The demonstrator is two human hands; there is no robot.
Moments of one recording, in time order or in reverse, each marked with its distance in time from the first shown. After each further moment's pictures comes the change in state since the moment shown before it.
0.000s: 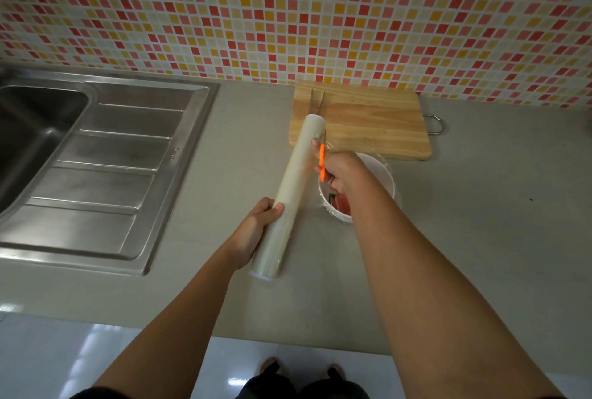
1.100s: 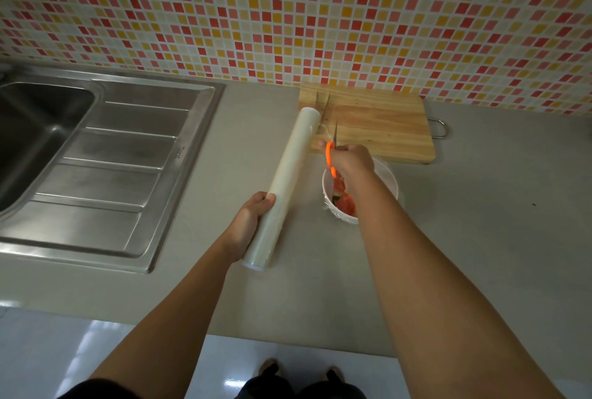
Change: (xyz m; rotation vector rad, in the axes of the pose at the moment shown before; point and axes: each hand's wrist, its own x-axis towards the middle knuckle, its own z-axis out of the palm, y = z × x) left_hand 0.003 0.006 -0.016 -0.036 0.041 0.019; right_hand -0.032 -0.015 -0.008 -0.288 0.237 -0.190
